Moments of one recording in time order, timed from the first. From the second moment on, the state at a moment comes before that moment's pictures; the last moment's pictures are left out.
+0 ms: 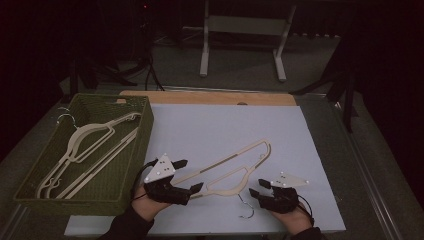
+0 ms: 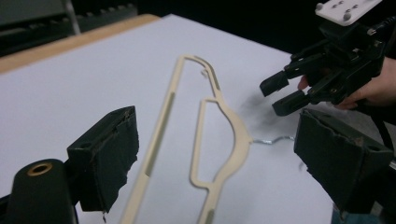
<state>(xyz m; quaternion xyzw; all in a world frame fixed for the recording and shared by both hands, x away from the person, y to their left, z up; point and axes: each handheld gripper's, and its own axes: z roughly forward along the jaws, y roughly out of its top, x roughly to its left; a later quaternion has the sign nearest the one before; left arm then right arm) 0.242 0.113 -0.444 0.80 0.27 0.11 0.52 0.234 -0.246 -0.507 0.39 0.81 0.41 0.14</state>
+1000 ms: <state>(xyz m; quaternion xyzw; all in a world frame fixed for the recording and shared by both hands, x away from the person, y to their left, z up) 0.245 0.112 -0.453 0.81 0.28 0.09 0.51 0.208 -0.216 -0.524 0.23 0.90 0.37 0.03</state>
